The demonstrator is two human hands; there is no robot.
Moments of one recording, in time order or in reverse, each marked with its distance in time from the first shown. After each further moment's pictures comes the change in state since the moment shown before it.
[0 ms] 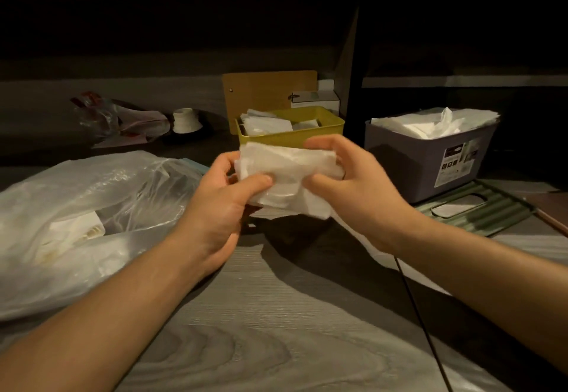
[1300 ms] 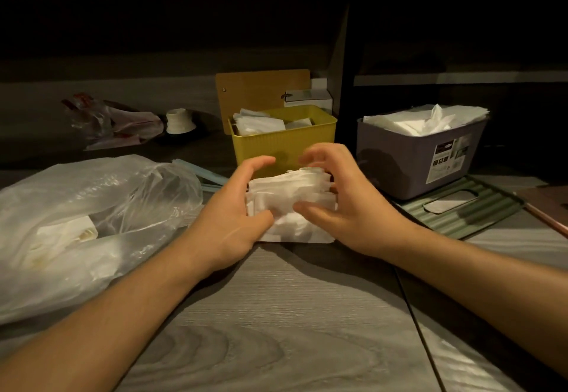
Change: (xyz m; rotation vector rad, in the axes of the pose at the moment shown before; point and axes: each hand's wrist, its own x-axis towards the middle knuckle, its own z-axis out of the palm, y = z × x) left_hand 0.003 -0.016 -0.013 0.813 -0.222 0.241; right_hand -0.005 0.024 -0.010 -0.361 -0.117 -0.305
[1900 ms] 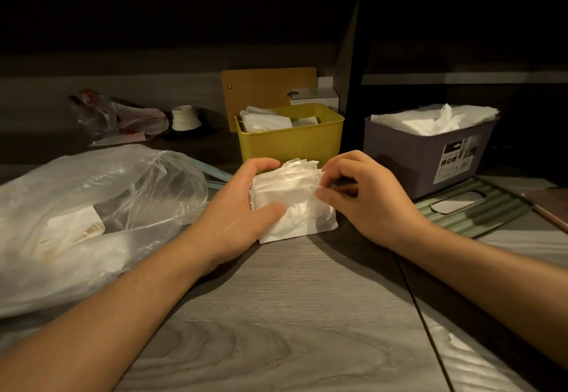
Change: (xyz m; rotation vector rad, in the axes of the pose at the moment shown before) left_hand 0.000 0.001 -0.002 -0.075 0.014 -0.049; right_hand 0.003 0.017 -0.002 -0.083 0.106 0.124
